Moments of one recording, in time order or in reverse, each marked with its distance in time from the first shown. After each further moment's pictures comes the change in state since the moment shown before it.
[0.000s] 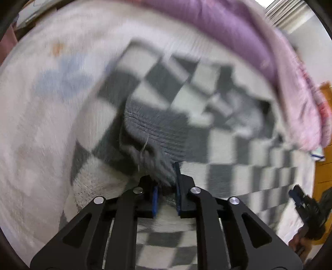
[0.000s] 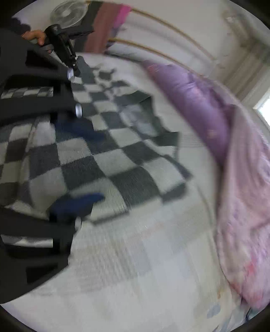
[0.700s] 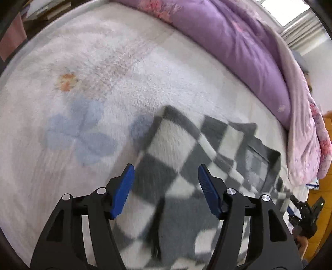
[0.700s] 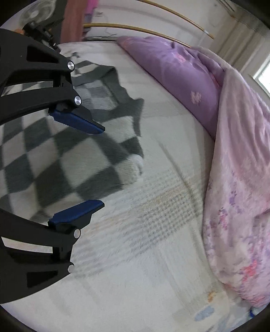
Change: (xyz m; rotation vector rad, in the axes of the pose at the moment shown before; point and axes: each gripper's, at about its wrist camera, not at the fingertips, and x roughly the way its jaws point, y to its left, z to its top) left arm -0.017 0.051 0.107 -0.123 -0.035 -0.018; right arm 0.033 -0.012 0.110 0.189 -0.008 -0.067
